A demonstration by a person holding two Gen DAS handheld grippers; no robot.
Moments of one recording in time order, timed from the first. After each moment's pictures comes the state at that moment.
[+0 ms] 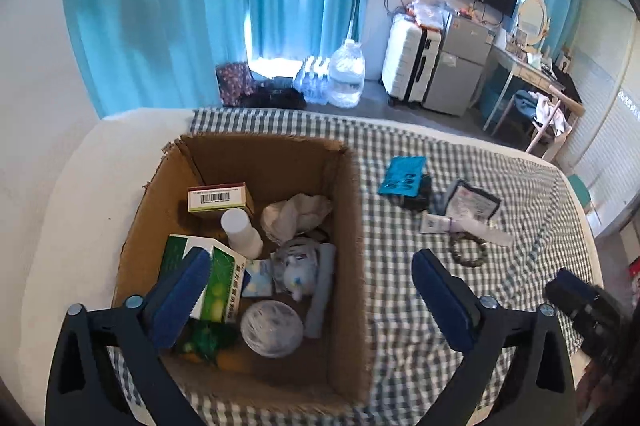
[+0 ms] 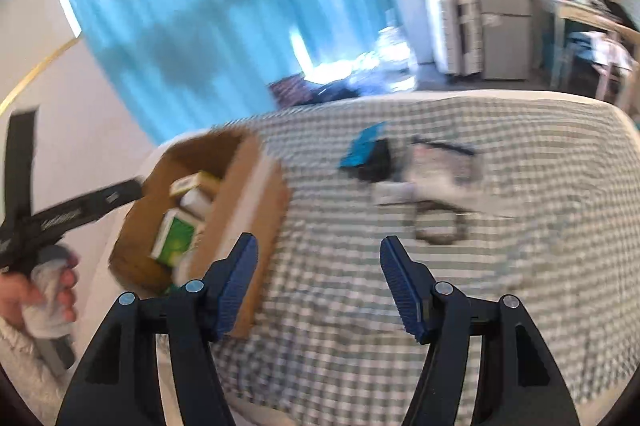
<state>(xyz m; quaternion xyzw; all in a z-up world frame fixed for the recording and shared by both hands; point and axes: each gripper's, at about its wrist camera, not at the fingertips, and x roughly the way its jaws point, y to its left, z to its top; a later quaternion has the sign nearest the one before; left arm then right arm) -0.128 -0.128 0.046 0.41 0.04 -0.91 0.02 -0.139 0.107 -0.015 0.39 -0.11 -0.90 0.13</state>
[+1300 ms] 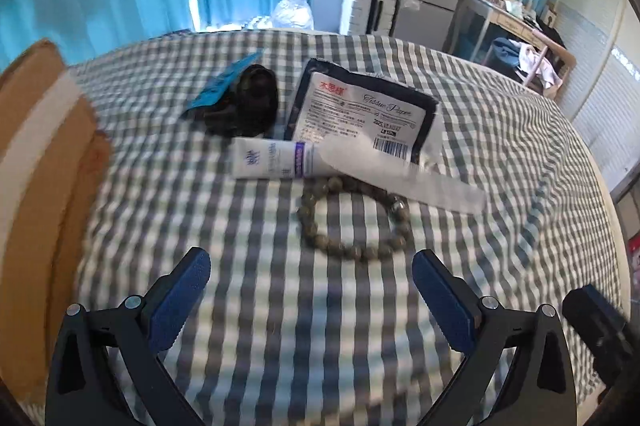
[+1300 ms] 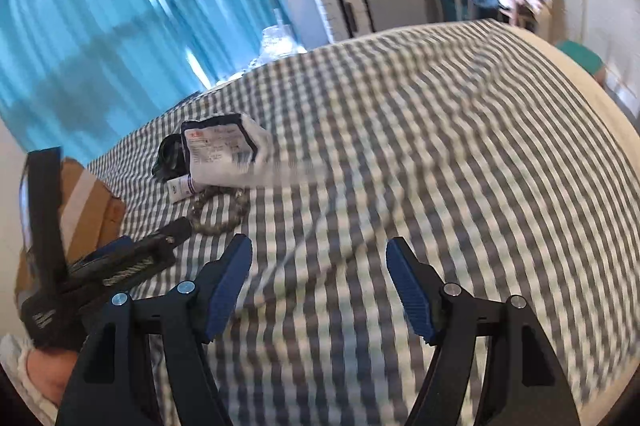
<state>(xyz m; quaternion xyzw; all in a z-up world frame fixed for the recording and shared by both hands) -0.218 0.109 -0.145 0.47 0.02 -0.88 -0.03 -0.171 0.282 -0.133 0.40 -0.15 -0.90 0.01</state>
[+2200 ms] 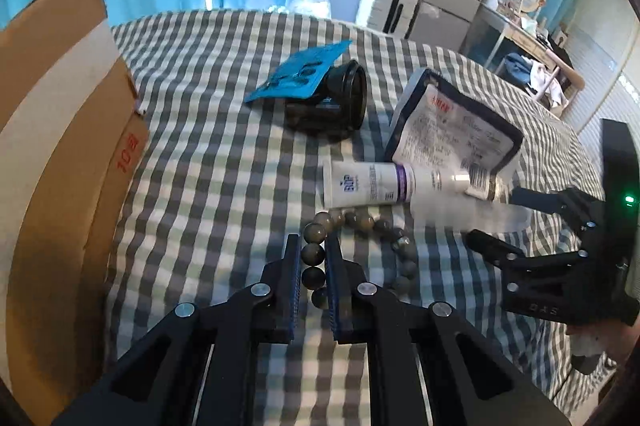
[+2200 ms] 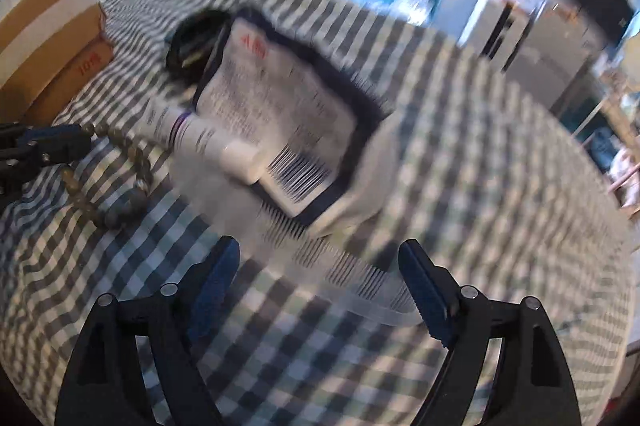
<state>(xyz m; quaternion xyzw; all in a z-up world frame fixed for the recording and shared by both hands) -0.221 0.017 -0.155 0.47 0.07 -0.88 -0.02 -0.310 0.184 -0.201 0.47 0.17 -0.85 0.18</state>
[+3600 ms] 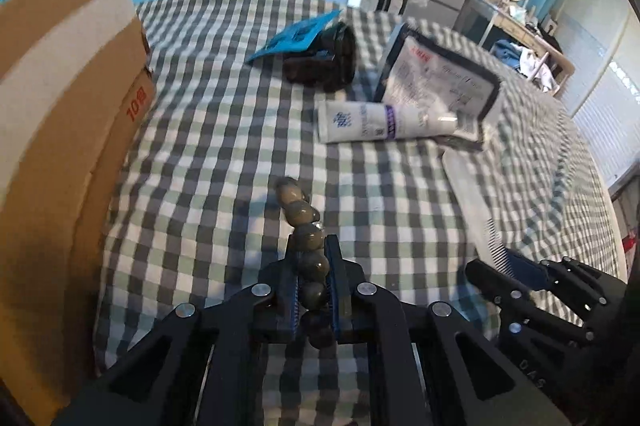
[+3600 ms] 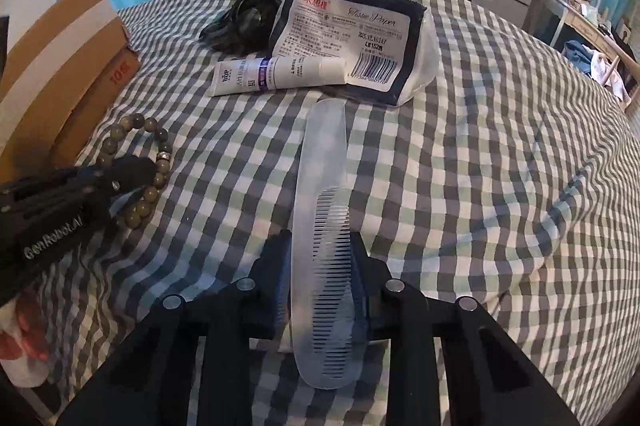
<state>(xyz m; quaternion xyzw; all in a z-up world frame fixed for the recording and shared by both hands) -0.187 0.026 -0.167 0.47 0.06 -0.88 -0.04 -0.205 0.167 -0.195 0.49 0.05 -0.87 0.10</state>
